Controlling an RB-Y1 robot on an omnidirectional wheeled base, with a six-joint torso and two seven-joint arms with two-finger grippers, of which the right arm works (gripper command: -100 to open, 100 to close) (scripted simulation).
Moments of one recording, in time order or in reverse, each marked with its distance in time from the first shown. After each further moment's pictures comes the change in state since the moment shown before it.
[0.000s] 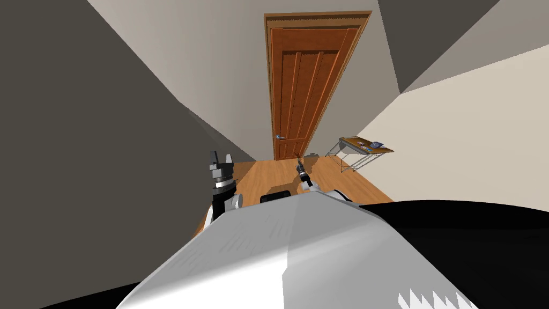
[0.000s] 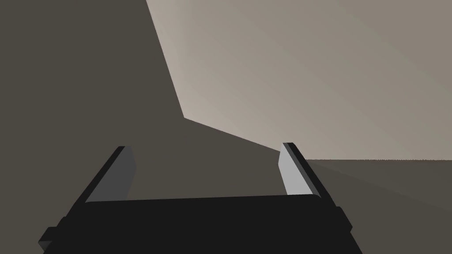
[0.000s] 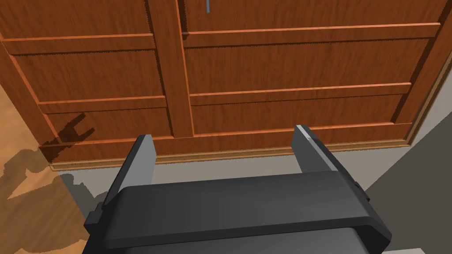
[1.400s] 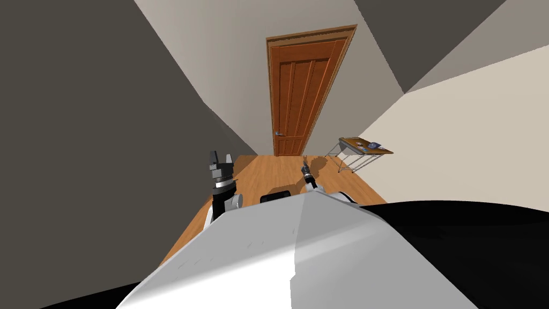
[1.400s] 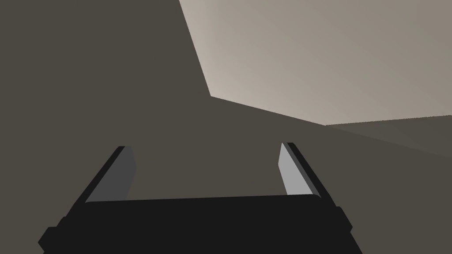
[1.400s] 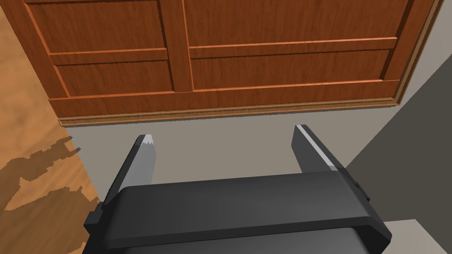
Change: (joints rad) arm 0.035 -0.041 -0.068 0.030 -0.032 -0.025 -0.018
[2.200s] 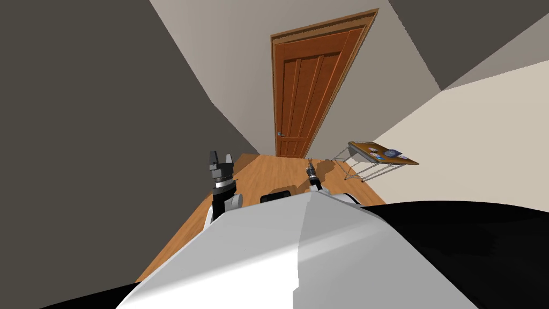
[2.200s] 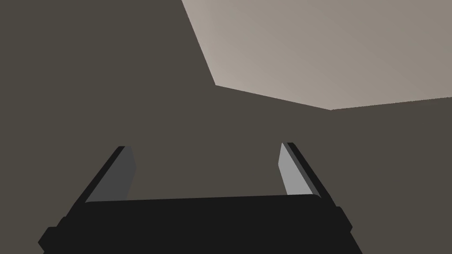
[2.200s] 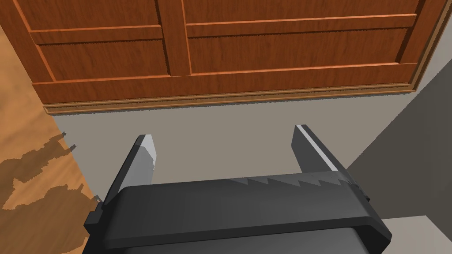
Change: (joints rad) arm 0.026 -0.044 -0.067 0.056 -0.032 -0.041 -0.023
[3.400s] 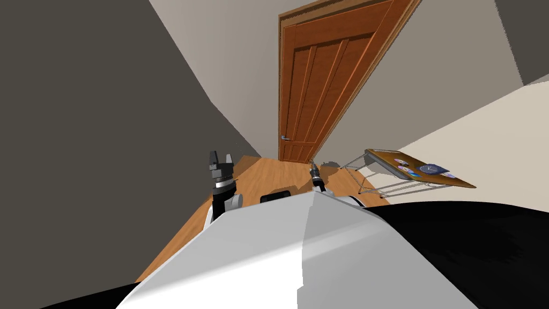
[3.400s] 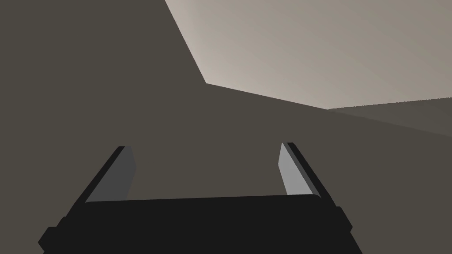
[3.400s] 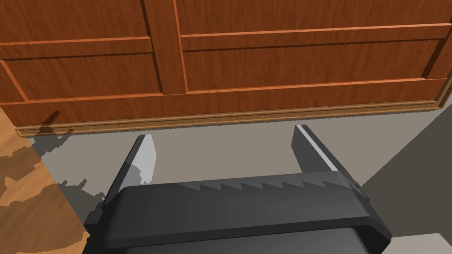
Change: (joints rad) arm 0.038 -0.022 -0.046 -0.017 -0.022 0.001 -0.006
